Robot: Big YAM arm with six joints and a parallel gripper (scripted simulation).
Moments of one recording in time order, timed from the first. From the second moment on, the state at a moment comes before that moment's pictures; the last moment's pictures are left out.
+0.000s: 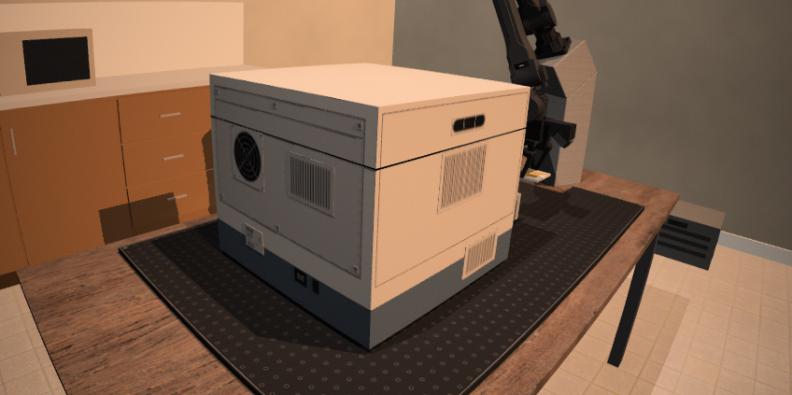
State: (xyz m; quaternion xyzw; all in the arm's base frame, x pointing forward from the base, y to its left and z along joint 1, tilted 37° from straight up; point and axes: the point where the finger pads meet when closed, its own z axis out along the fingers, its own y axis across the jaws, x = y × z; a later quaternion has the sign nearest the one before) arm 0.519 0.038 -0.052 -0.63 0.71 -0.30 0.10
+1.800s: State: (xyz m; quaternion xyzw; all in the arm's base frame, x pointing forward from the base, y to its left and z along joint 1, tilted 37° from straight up) arm 0.553 -0.091 0.011 -0.63 0.71 -0.30 0.09
